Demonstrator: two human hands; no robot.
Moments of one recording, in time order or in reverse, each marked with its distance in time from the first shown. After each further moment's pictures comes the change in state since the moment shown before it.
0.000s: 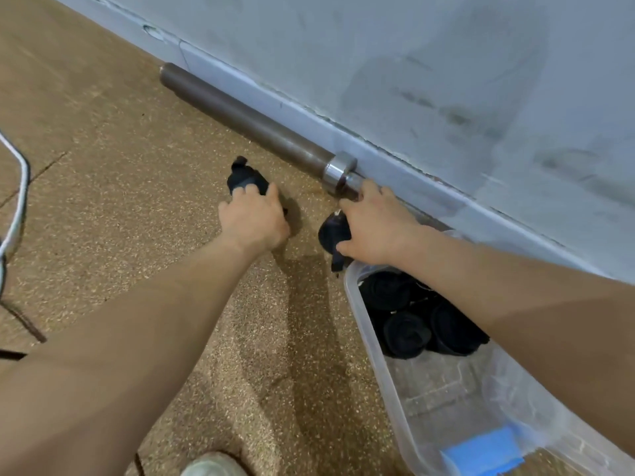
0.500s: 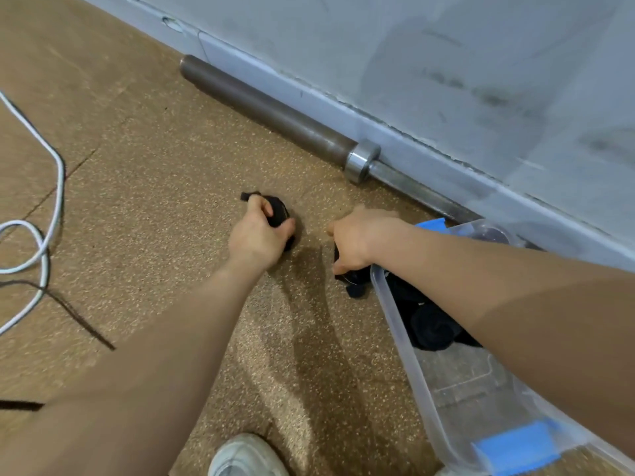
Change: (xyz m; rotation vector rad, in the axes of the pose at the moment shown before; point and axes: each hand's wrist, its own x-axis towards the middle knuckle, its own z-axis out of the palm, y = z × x) left_hand -0.035 -0.026 0.020 -0.782 0.053 -0.255; right_hand 0.024 -0.052 0.012 -0.170 -0.441 0.027
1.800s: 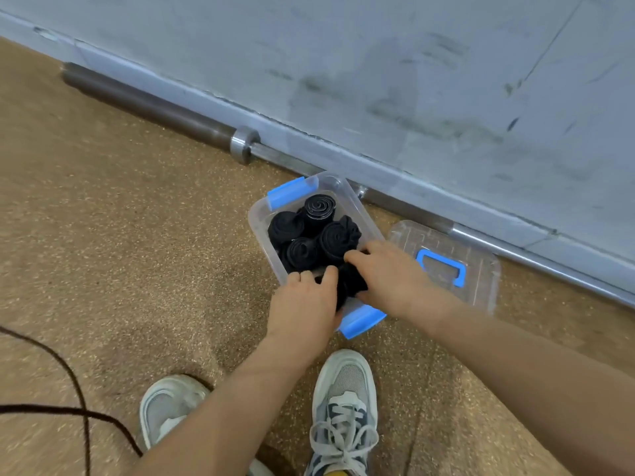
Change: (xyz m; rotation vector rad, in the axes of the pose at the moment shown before) left_hand -0.266 0.063 0.080 0.710 -0.213 0.758; right_hand -0.197 0.107 0.186 0.282 0.503 0.054
